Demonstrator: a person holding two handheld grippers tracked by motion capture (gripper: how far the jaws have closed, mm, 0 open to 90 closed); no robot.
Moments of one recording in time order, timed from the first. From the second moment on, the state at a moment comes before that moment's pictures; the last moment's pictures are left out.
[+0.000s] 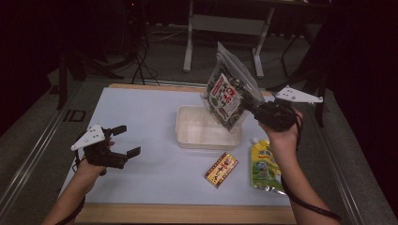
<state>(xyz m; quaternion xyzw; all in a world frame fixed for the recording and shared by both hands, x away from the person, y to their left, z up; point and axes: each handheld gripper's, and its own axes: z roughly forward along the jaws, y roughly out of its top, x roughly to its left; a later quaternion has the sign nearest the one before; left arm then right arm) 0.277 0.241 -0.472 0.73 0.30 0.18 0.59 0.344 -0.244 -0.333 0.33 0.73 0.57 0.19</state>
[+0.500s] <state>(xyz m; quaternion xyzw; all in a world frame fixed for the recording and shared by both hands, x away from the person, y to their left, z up) 0.271 0.238 -0.493 0.72 0.31 0.17 0.59 0.354 -0.250 -0.367 0.36 0.74 0.54 0.18</state>
